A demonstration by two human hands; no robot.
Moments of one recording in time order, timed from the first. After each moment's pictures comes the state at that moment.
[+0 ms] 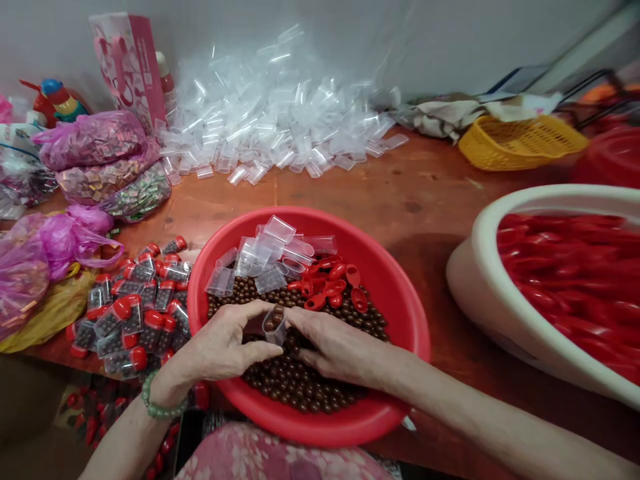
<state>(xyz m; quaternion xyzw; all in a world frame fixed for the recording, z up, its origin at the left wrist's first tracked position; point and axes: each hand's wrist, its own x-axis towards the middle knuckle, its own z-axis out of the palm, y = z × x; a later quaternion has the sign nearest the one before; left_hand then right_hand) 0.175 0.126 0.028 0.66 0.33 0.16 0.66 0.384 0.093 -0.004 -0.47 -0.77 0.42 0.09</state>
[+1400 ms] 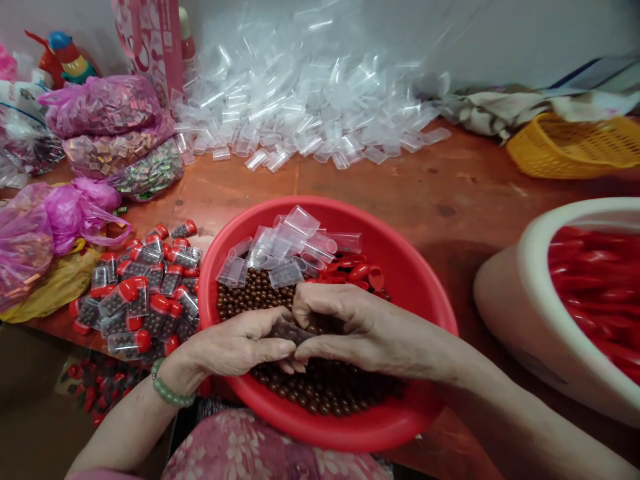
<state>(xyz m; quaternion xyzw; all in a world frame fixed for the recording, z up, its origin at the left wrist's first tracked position) 0.174 0.124 0.014 0.48 0.22 0.13 0.84 0.378 0.122 0.053 -0.36 -0.75 0.53 0.17</state>
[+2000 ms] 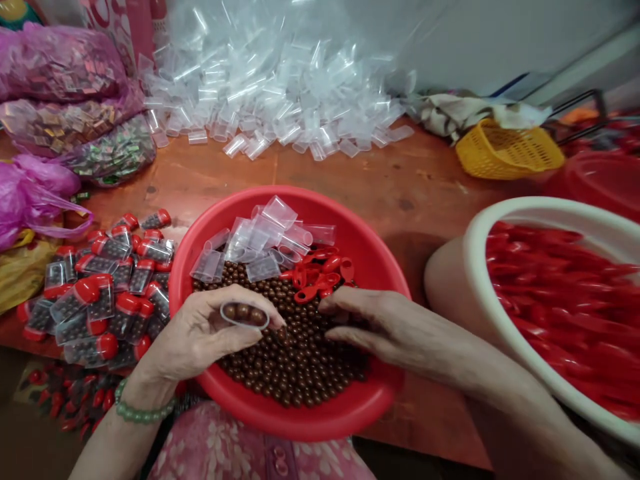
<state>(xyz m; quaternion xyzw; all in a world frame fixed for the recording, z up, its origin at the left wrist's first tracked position) 0.171 0.125 0.031 0.52 0.27 0.29 0.76 0.440 0.092 0.037 -0.53 -0.75 0.40 0.02</state>
